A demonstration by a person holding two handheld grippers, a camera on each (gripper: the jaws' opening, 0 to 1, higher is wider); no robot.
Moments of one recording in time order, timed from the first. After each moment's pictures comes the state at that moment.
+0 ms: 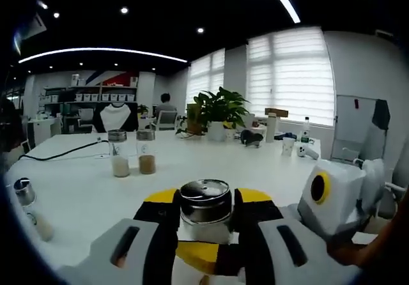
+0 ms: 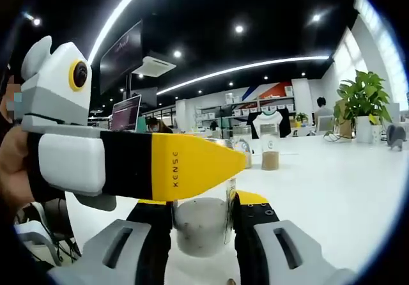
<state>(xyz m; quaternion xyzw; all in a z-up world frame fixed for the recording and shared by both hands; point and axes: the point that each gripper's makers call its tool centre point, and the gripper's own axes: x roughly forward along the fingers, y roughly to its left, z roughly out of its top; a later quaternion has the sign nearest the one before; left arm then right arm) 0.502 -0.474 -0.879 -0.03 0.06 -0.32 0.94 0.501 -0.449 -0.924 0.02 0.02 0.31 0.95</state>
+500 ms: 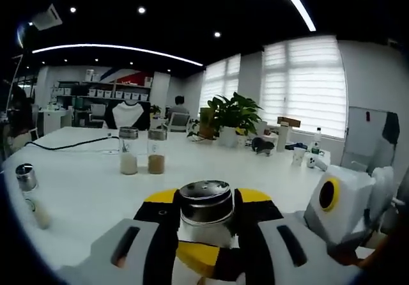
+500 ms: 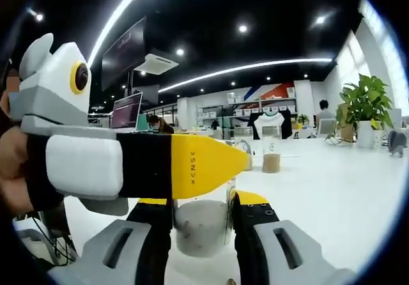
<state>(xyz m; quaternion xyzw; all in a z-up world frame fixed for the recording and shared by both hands) 0.510 -0.467 -0.877 -0.06 0.05 -0.29 0.95 0.506 -0.447 -0.921 0.01 0.02 0.31 0.95</state>
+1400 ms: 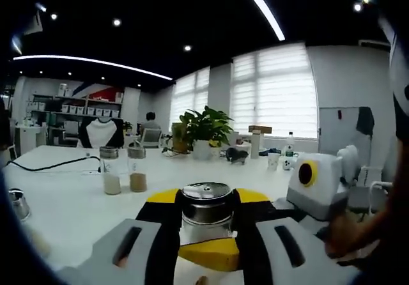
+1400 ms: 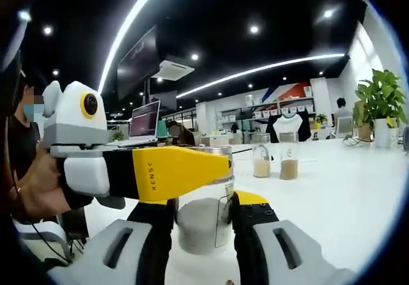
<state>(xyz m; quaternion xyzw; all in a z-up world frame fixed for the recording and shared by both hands) 0.489 -0.466 -0.858 -0.04 -0.01 -0.40 0.92 0.494 -0.437 -0.900 0.04 0.01 0.39 0.92</state>
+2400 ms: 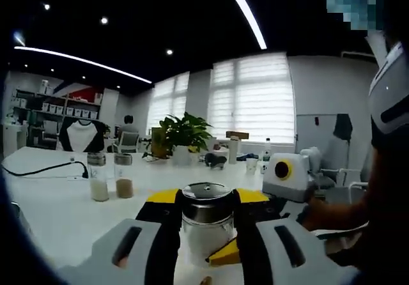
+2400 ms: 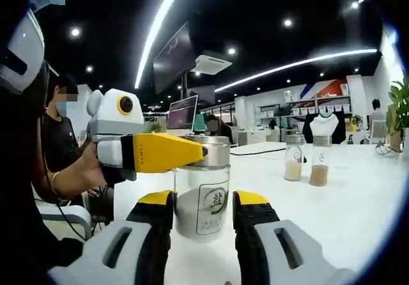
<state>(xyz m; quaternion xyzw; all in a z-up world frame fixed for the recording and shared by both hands) 0.476 -0.452 -0.849 -0.05 -0.02 -0.47 0.88 0.469 -0.424 -0.900 0.00 0.02 0.51 0.86</state>
